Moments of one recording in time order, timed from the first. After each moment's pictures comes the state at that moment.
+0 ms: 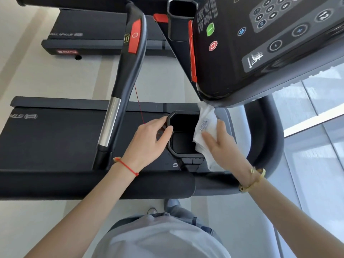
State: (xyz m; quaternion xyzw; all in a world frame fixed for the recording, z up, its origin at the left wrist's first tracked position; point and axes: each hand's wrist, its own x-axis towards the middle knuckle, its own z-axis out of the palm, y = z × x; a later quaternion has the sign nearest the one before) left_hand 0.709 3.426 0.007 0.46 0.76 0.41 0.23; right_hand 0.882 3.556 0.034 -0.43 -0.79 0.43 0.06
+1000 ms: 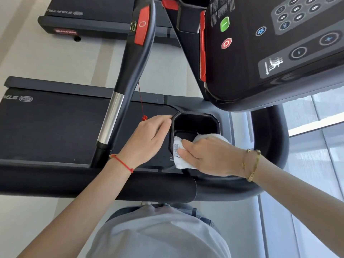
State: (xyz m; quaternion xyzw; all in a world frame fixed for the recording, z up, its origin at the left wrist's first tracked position) left_hand 0.696 3.429 0.008 0.44 0.74 0.42 0.29; right_hand 0.847 3.554 0.065 -0.05 -0.97 0.08 -0.22
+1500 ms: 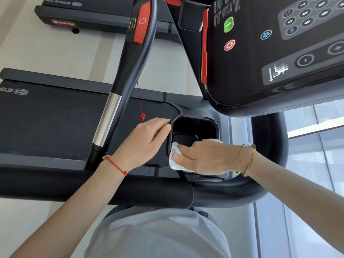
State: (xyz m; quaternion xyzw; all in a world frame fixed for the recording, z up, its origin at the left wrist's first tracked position) left_hand 0.691 3.428 0.010 0.45 0.75 0.37 0.31; right_hand 0.826 3.568 0.059 -0.01 -0.93 0.12 -0.36
